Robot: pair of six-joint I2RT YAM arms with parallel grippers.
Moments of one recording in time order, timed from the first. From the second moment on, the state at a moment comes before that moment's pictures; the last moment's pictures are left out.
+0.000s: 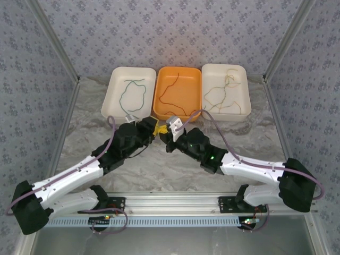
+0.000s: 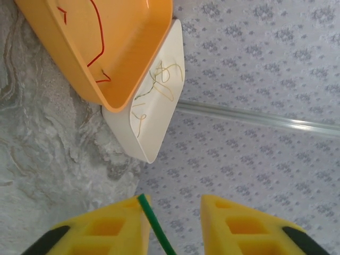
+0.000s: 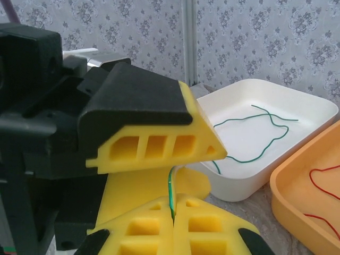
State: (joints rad) left arm -0.87 0.99 0.71 0.02 -0.22 -1.72; right arm 1.03 1.25 0.72 0.42 0.13 0.09
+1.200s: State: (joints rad) left arm -0.78 1.18 1.26 -0.61 -0.04 -0.78; right arm 0.83 1.45 1.19 -0.23 -0.40 0.21
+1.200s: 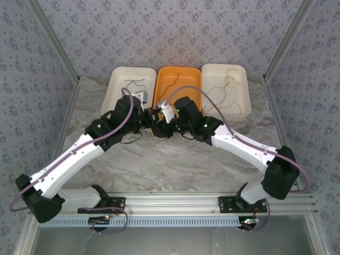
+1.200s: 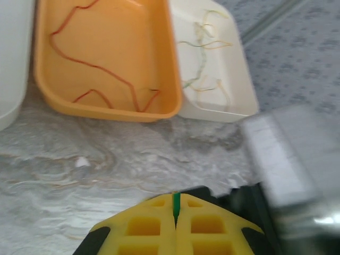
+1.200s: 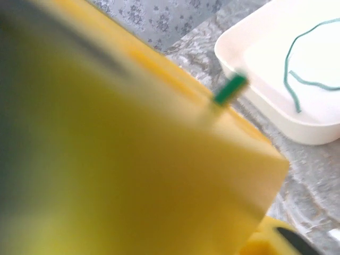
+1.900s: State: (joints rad) left arm -0.78 1.20 1.28 -0.55 0.09 -0.77; right arm 0.84 1.30 1.00 0.01 -0.32 0.31
